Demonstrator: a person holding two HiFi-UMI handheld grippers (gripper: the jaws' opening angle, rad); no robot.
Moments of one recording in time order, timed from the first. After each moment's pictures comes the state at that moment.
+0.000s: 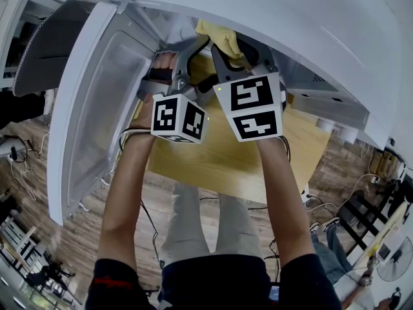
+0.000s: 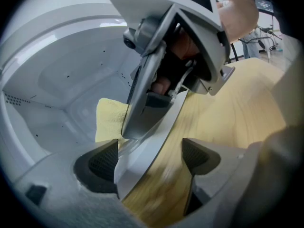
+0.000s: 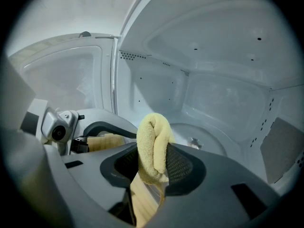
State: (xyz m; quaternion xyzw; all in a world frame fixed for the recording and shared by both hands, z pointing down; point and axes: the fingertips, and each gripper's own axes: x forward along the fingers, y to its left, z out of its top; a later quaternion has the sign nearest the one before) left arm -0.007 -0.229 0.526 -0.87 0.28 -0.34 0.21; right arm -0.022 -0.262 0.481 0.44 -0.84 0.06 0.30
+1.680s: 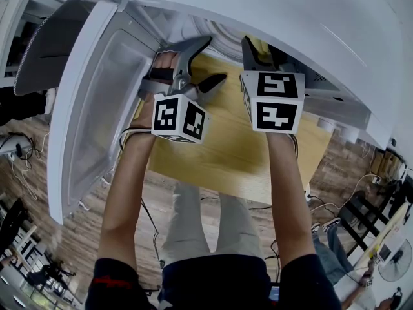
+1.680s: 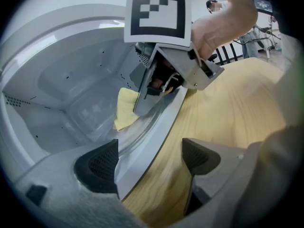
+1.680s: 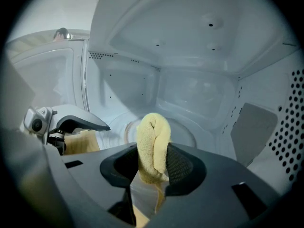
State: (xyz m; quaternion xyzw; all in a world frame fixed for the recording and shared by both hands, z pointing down) left arm -0.007 -0.227 0.526 -0.87 0.28 -0.34 0.22; right arm 0.041 -0.281 0.478 0.54 -0.78 0.08 0.30
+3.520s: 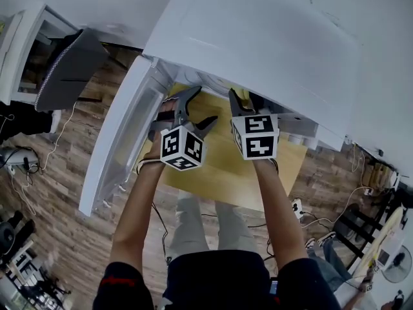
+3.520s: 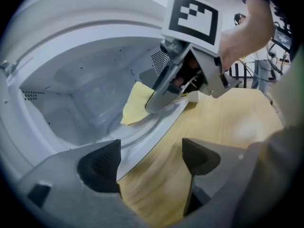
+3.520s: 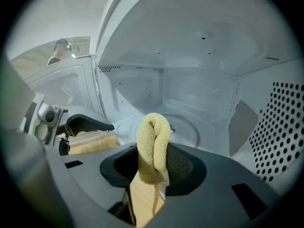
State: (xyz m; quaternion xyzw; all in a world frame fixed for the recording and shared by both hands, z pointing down) left arm -0.017 -0.200 0.500 -0.88 0.29 -0.35 0.09; right arm 0.040 -0.245 0.463 0.50 -0.80 0.14 0.30
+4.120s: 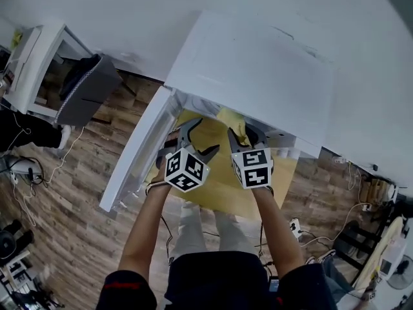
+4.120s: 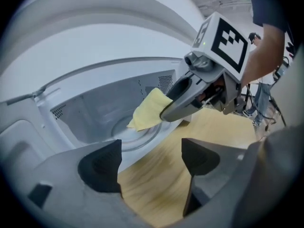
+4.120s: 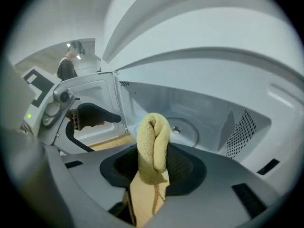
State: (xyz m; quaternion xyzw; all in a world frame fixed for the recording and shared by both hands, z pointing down) left arm -0.026 -0.167 0.441 -0.89 0.30 -0.33 0.00; right arm 0.034 -0.191 0.420 0.48 -0.81 0.14 0.31
